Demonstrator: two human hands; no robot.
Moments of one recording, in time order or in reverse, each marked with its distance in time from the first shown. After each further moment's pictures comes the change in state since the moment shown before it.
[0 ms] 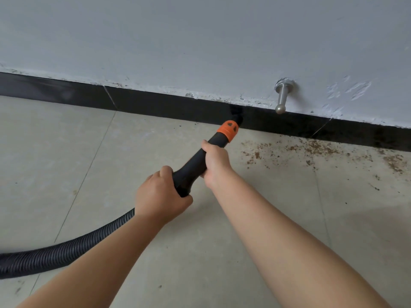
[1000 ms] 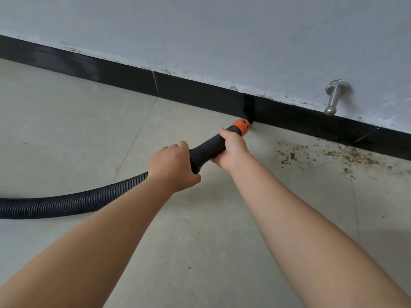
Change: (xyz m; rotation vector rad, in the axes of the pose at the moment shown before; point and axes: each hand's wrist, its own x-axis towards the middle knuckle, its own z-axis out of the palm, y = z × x) left_hand 0.024 -0.045 -0.037 0.190 -0.108 0.006; right_hand -0.013 0.006 0.048 0.076 -0.137 0.096
